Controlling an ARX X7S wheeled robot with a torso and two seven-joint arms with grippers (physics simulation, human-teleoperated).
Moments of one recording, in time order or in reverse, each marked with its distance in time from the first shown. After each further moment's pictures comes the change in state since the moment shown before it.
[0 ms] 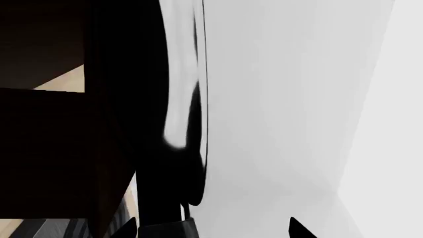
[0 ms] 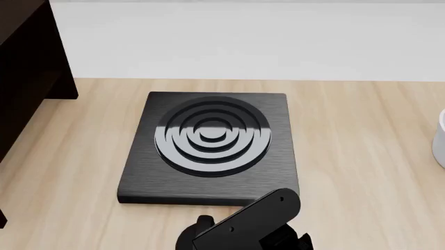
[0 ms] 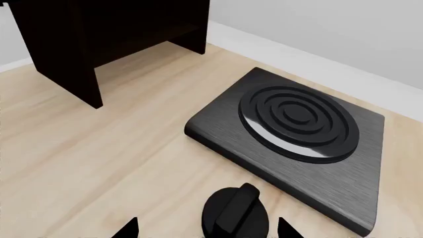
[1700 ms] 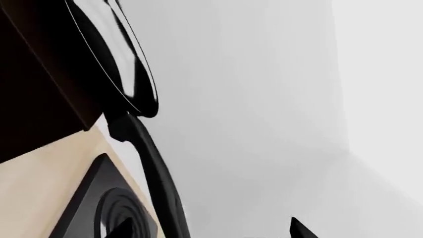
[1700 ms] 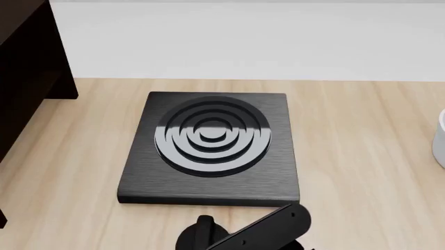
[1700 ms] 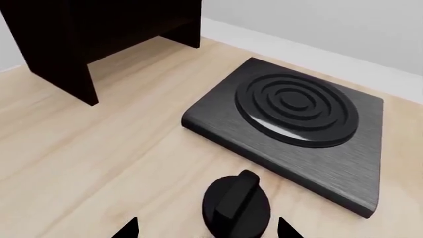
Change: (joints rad) left arm 0.474 -0.030 -0.389 0.743 -0.177 -0.026 -0.165; right arm -0.094 0.038 -0.013 -0.017 -0.082 -0.084 -0.043
